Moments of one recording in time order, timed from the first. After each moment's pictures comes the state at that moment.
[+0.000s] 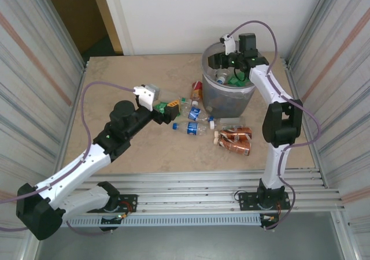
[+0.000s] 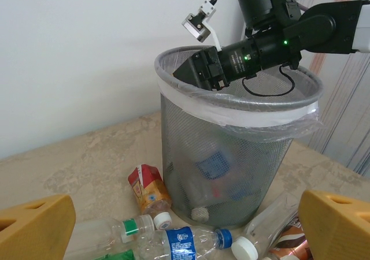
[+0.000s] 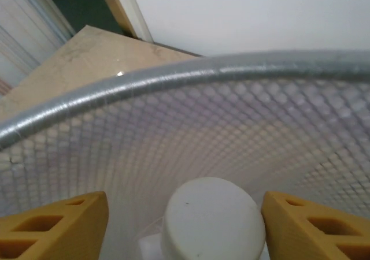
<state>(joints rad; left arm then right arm) -0.66 1.01 0.81 0.14 0.01 -0.08 0.19 2.04 1.89 -0.39 -0.50 -0.03</state>
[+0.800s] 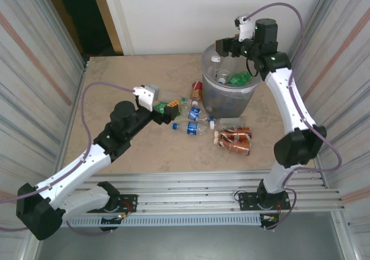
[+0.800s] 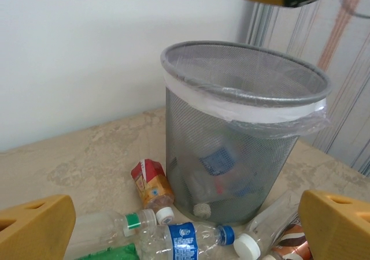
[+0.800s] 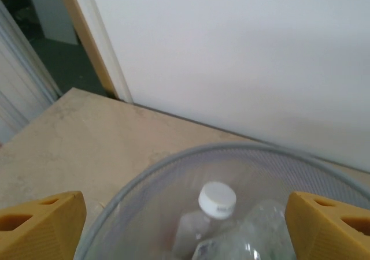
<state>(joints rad) -0.66 1.01 0.78 0.14 -0.03 -0.10 0.22 1.64 1.82 -0.52 -0.26 0.02</state>
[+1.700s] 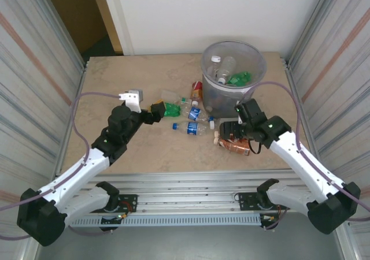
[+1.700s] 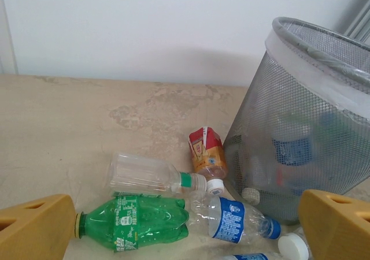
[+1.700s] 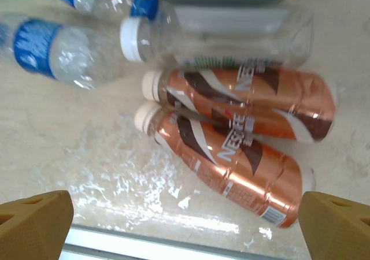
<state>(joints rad) -0.55 0.97 0.66 0.12 -0.15 -0.32 0.54 1.07 0.95 -0.96 0.10 0.45</state>
